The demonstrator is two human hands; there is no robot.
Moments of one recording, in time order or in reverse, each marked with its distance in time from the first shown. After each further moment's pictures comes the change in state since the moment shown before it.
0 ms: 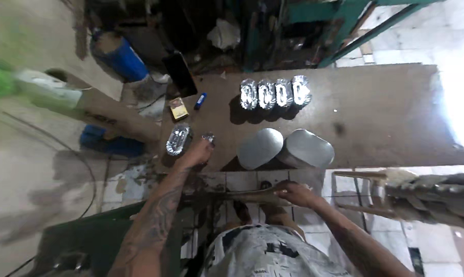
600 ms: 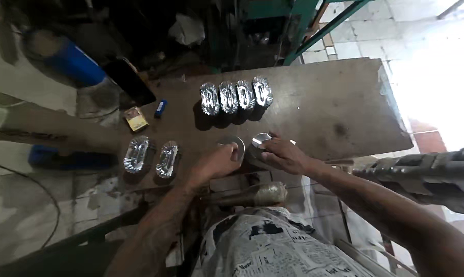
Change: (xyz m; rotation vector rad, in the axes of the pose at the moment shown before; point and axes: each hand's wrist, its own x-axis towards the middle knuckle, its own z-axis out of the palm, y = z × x) left_hand -0.009 0.212 0.002 -0.031 -0.236 0.169; right_hand 0.013 0.027 -0.119 -0.219 0.348 -0.608
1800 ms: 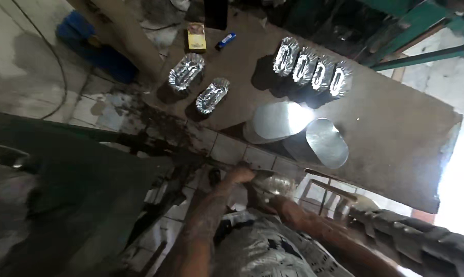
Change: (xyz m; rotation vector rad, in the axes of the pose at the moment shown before) left_hand -0.006 -0.080 0.202 -0.571 -0.093 -0.348; right_hand -0.091 -0.053 0.136 -0.077 -0.902 0.345
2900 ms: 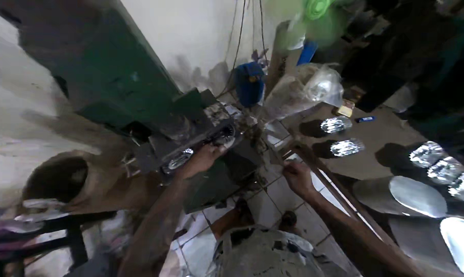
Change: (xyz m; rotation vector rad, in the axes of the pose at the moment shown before) left_hand -0.400 -0.315 -0.060 -0.240 1.050 -0.197; right_hand 0.164 -0.315 -0.010 0.028 0.642 -0.878
